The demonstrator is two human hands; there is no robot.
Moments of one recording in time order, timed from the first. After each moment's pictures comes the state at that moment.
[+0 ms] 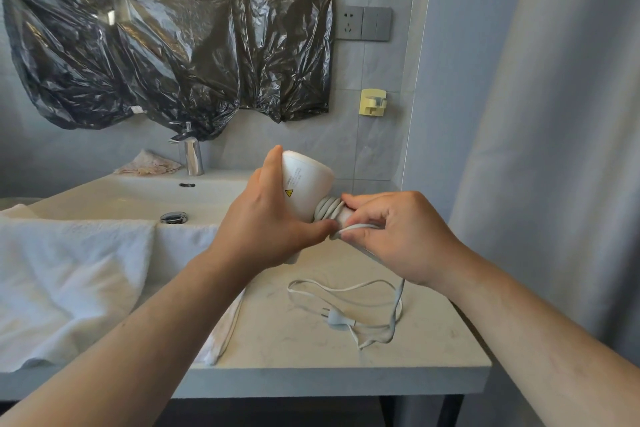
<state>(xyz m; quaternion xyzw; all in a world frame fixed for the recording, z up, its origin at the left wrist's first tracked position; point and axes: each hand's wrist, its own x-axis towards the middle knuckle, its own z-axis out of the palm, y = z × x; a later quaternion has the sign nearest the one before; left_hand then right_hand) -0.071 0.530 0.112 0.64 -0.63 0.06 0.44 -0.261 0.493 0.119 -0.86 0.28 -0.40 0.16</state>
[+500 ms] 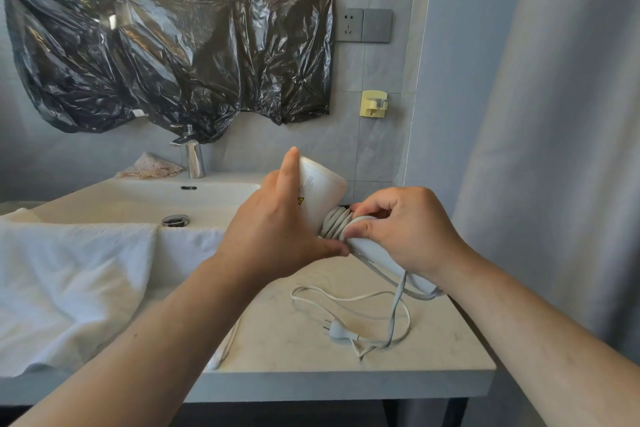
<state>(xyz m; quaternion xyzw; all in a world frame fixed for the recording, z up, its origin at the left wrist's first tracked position) -0.079 0.537 0.113 0.64 -0.66 0.10 0.38 -0.258 0.486 0.123 -0.79 0.36 -0.46 0.21</state>
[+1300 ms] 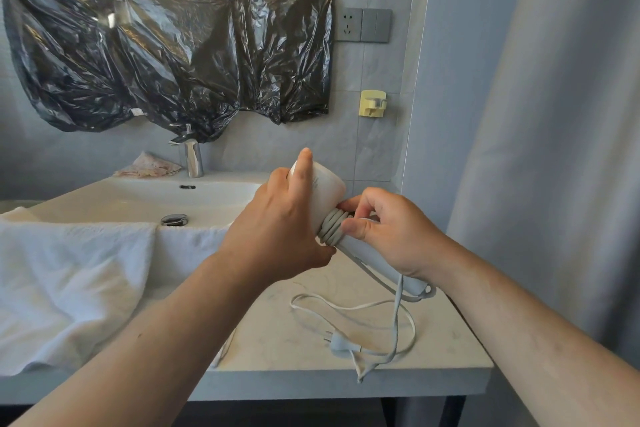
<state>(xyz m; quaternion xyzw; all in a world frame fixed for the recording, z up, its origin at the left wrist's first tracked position) -0.075 0.528 0.107 0.61 -0.70 0.17 0.32 -0.253 0.473 0.113 -0.81 0.32 -0.39 0.29</state>
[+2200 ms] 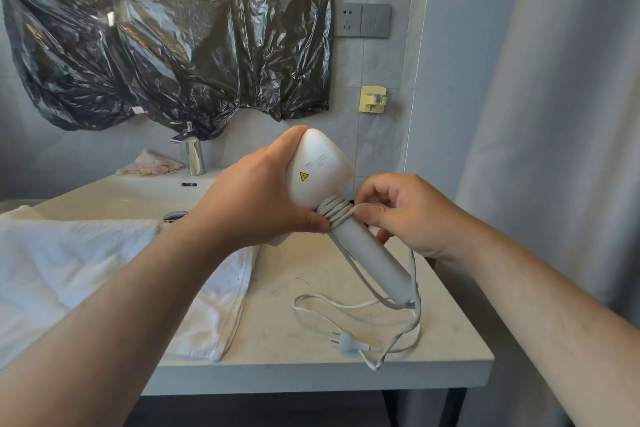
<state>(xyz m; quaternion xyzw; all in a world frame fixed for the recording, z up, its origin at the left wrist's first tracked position) -0.064 0.556 0.156 0.61 -0.71 0.08 0.35 -0.268 0.475 0.132 -0.83 0.27 -0.36 0.31</state>
